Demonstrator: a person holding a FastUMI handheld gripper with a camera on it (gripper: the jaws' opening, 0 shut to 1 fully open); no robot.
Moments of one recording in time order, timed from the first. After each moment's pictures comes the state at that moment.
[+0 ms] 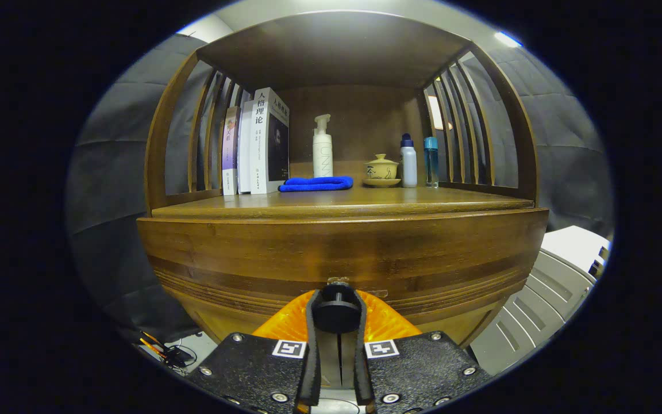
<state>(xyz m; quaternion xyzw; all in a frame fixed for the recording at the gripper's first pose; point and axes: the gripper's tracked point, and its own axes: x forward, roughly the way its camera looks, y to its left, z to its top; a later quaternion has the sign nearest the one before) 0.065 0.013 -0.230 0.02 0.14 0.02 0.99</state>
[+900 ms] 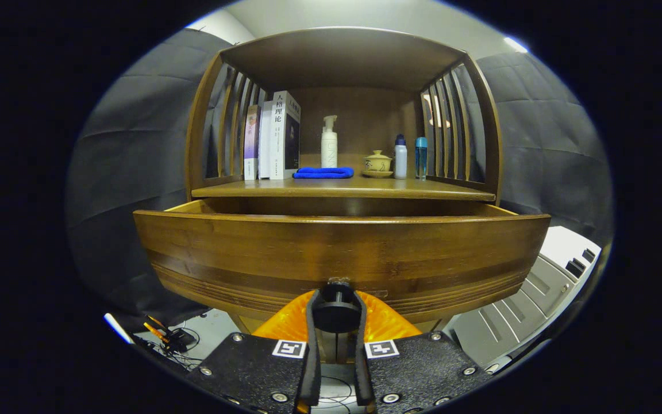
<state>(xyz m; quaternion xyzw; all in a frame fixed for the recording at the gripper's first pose) -0.032 0.010 -0.222 -0.01 0.17 0.03 0.99</state>
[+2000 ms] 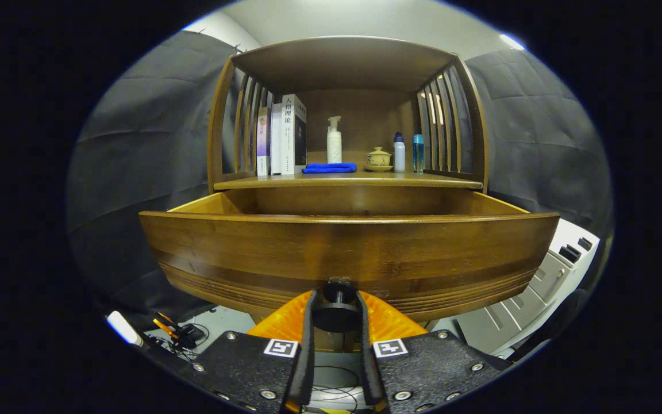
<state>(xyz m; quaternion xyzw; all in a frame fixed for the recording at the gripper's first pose) -0.084 0.019 -0.224 0.02 0.17 0.04 0.98</state>
